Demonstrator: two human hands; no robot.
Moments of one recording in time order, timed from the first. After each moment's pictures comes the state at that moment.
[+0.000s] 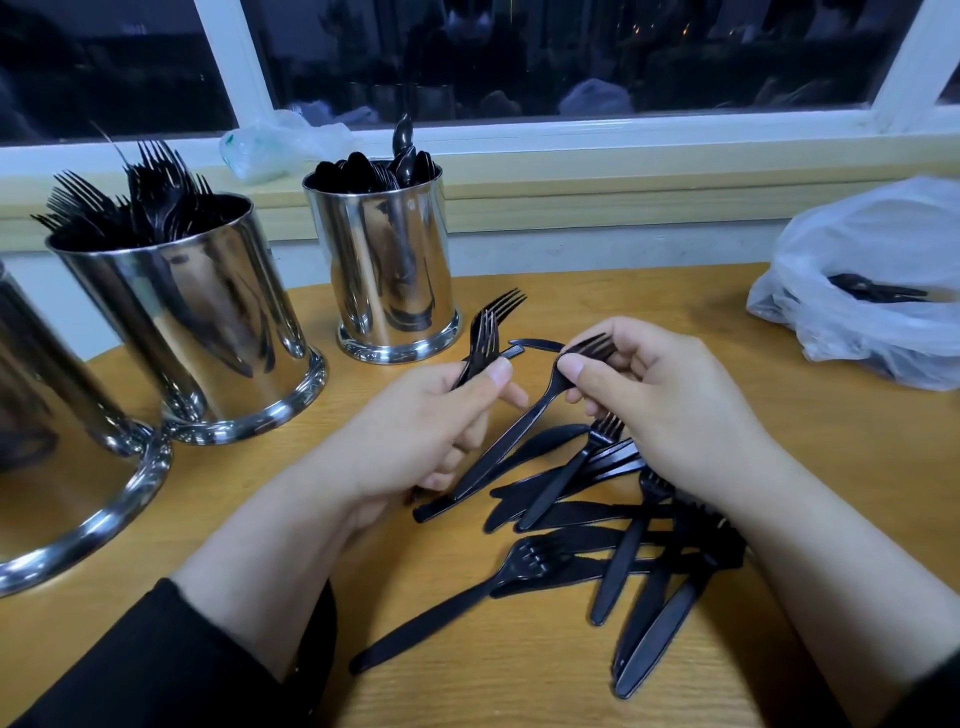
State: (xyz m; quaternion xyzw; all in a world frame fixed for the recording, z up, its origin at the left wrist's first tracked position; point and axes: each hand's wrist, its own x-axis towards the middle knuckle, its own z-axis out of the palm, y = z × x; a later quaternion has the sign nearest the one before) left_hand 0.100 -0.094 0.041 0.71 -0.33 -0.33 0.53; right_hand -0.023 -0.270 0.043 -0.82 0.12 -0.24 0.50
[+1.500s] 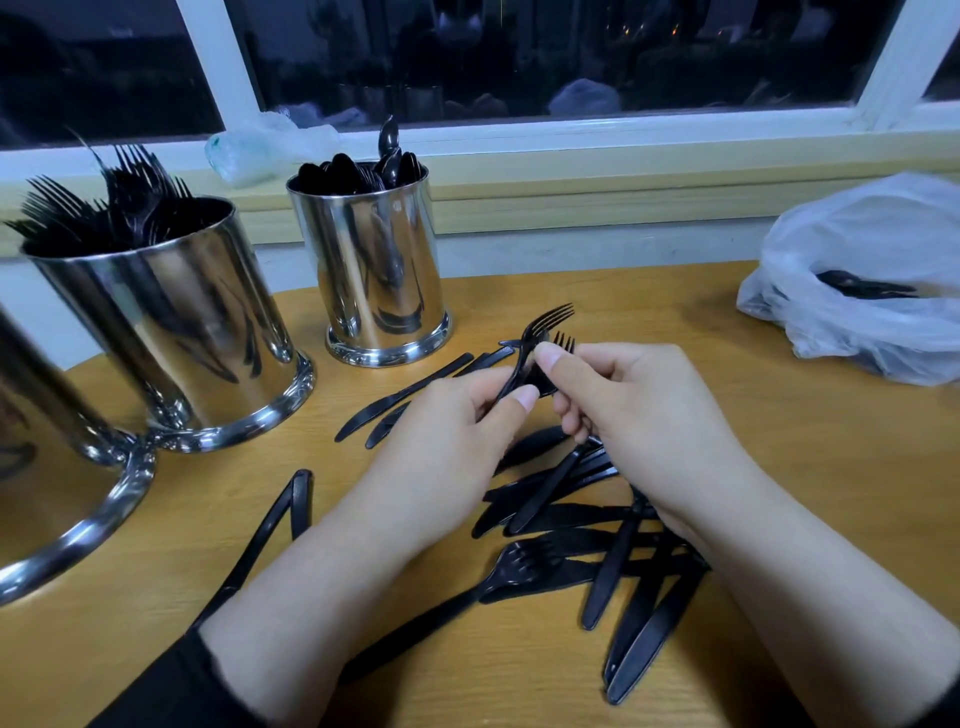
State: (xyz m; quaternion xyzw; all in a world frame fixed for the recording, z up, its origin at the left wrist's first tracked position) left_hand 0.073 -0.111 0.033 0.79 -0.40 -0.14 0.44; right_hand -0.018 -0.251 0.043 -0.77 0.18 -0.26 0.56
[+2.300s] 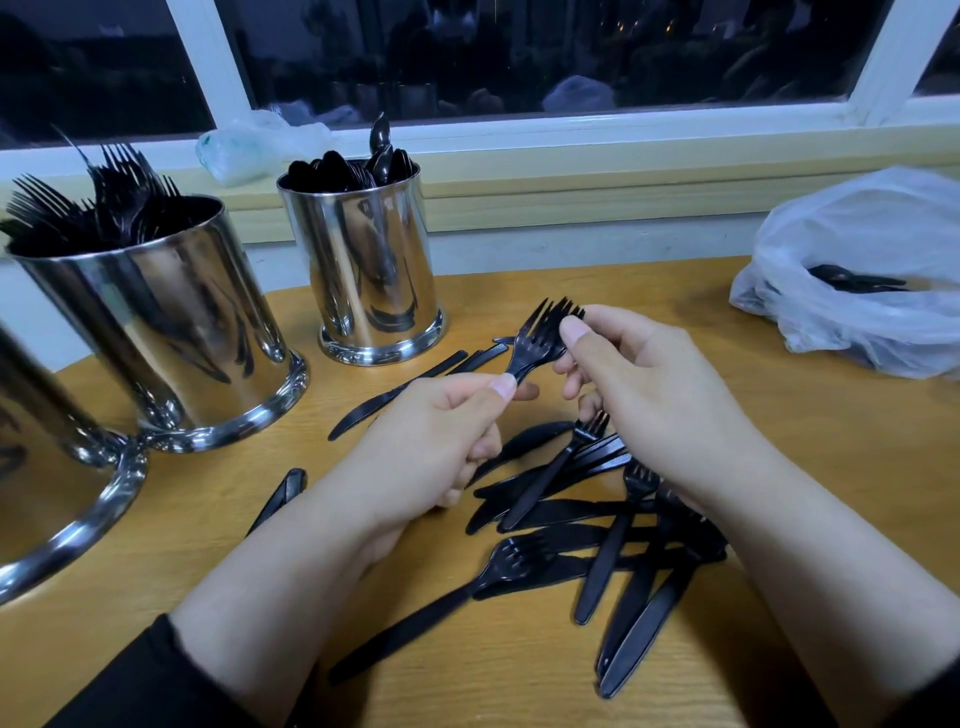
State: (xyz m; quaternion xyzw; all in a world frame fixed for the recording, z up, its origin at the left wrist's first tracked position) left_hand 0.078 -0.104 0.035 0.71 -0.33 -0.31 0.54; right_hand -0.020 -0.265 0.044 -0.80 0.16 -0.27 0.52
